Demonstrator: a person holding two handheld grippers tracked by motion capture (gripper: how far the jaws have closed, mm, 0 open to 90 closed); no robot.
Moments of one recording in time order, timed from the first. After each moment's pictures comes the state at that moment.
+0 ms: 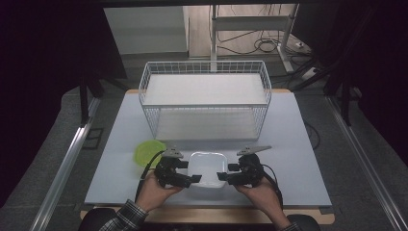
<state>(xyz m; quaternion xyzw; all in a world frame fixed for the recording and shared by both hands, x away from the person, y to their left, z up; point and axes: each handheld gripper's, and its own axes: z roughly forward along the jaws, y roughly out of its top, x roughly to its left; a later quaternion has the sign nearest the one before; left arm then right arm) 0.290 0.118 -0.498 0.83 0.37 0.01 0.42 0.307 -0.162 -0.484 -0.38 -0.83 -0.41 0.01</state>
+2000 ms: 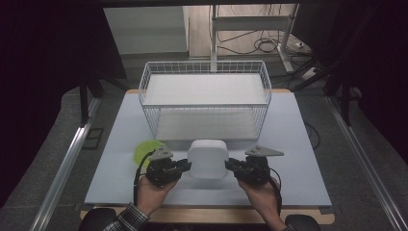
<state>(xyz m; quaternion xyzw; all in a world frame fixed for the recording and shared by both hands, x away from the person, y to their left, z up) 0.272 0.132 -0.477 0.77 0.41 0.09 0.47 0.287 -0.168 -0.460 -0.41 -0.77 -0.47 -0.09</state>
